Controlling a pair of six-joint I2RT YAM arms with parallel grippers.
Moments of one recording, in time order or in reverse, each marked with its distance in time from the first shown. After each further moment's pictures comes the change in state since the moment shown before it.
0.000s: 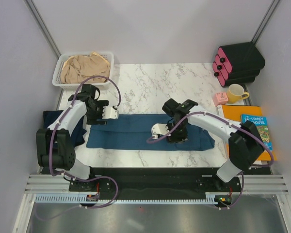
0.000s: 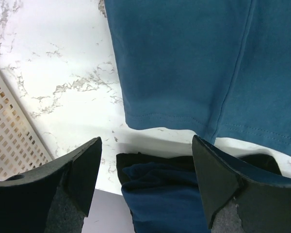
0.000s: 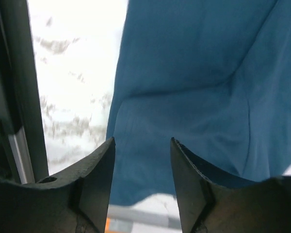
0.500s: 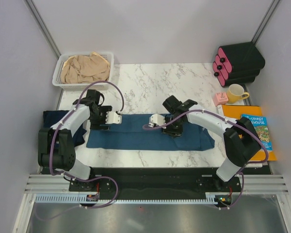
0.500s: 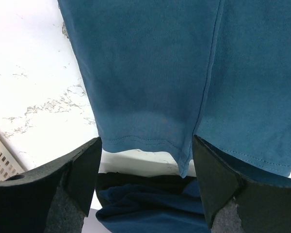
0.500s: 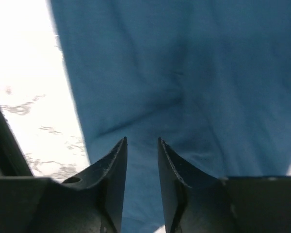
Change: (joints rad) left arm -0.045 -0.004 -0.100 0.052 -0.001 -0.057; right arm -0.025 0.077 -0.043 0.262 -0.050 0.269
